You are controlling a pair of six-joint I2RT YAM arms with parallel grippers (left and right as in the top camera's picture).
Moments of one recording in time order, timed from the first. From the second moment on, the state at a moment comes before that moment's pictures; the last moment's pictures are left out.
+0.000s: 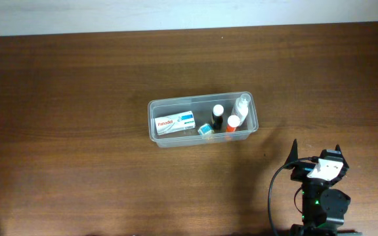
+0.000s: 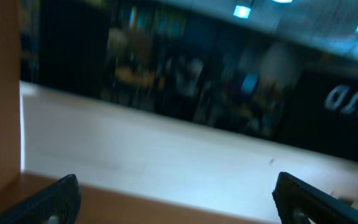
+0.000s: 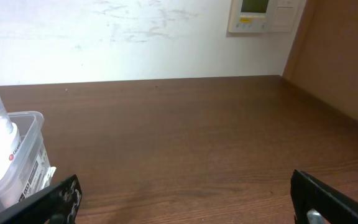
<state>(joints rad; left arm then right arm) -0.12 1.32 3.14 -1.69 -0.14 -0.27 -0.20 0.05 0.01 -0.07 0.04 -0.05</state>
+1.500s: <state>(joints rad) -0.13 0.76 3.13 -1.69 -0.15 -0.27 -0.20 0.05 0.01 -0.07 0.04 -0.05</state>
